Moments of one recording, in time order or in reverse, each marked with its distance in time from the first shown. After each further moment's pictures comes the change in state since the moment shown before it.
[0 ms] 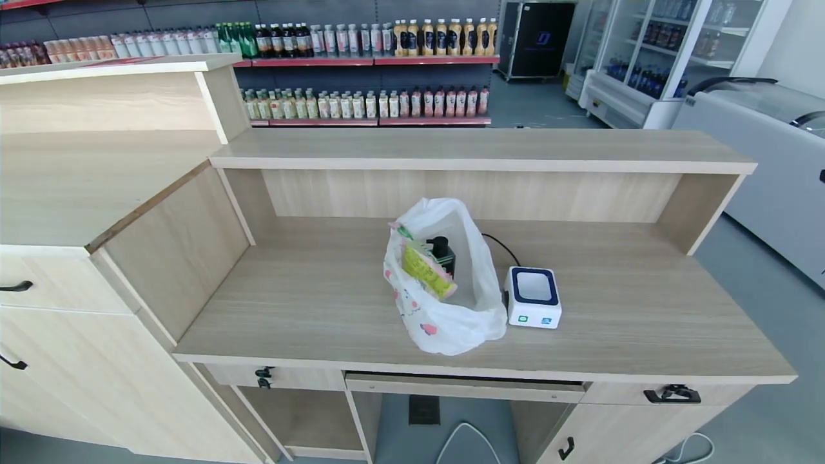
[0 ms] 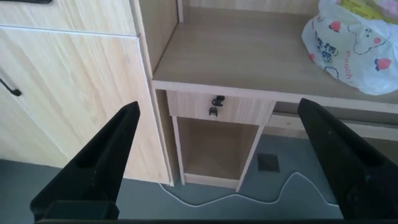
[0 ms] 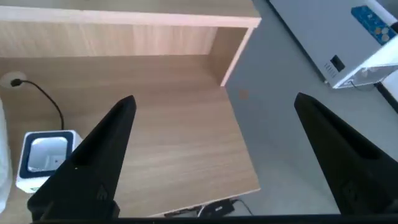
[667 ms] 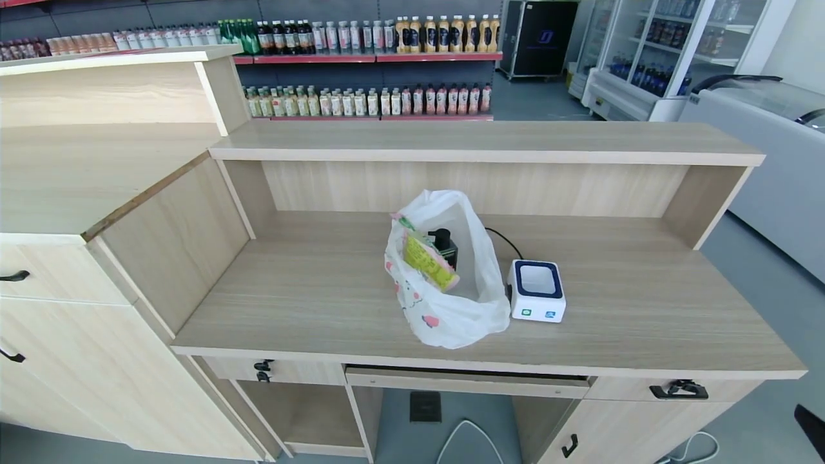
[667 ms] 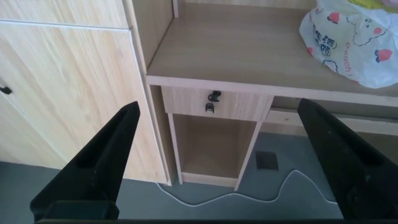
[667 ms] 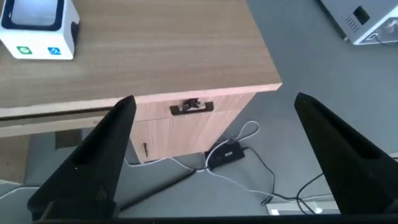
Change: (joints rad) left arm 0.001 0.000 0.000 0.000 0.000 0.000; right arm 0.012 -0.575 0.949 -0.246 0.080 0.018
